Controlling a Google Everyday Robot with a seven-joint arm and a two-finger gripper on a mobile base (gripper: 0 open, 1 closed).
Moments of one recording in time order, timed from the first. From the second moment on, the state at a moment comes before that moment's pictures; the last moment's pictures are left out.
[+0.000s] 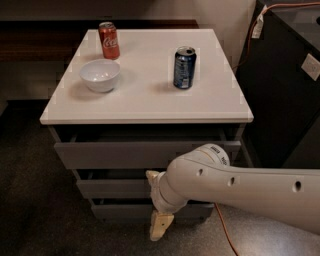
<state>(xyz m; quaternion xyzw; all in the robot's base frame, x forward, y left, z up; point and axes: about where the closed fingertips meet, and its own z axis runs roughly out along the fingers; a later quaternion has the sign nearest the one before) 0.419 0.006 0.635 -0.72 0.66 0.06 0.21</state>
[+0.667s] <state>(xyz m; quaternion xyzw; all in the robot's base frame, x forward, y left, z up) 0.433 0.008 0.584 -0.73 0.65 0.03 0.19</state>
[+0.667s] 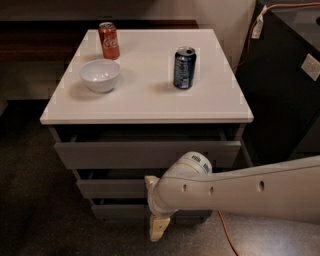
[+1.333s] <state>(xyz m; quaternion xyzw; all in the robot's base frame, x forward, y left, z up) 0.454 -0.001 0.542 -0.73 0.65 0.03 0.19</state>
